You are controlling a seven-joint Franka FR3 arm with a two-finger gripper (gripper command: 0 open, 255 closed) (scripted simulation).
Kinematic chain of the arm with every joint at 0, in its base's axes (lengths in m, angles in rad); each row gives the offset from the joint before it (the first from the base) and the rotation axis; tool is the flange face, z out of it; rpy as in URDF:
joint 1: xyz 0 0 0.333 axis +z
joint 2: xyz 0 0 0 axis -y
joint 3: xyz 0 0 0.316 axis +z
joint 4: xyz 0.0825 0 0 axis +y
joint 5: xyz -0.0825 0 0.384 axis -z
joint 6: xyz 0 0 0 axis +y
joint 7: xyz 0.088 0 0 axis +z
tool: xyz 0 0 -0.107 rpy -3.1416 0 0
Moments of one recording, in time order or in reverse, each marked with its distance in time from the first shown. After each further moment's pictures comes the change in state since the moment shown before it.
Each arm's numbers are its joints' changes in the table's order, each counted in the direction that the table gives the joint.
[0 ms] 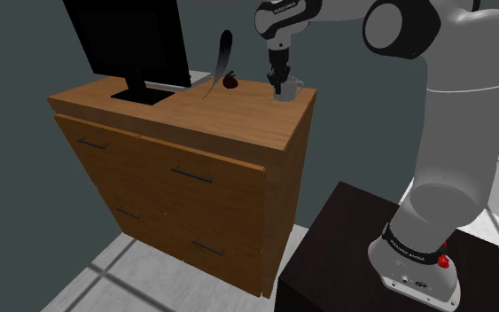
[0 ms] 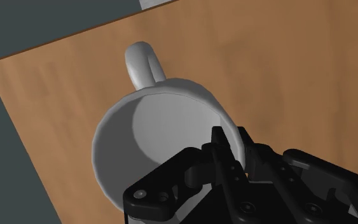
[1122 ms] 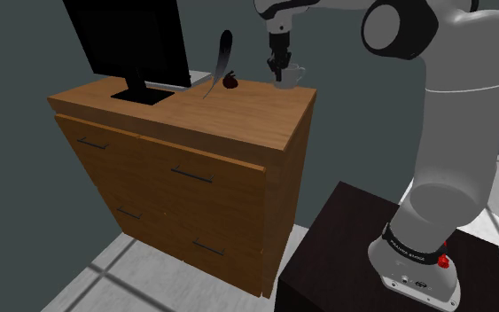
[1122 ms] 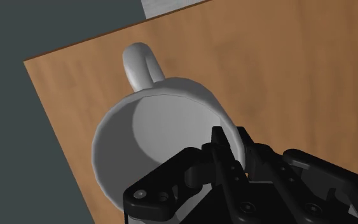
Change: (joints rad) arm -0.007 -0.009 -0.002 -0.151 -0.003 0.141 0.006
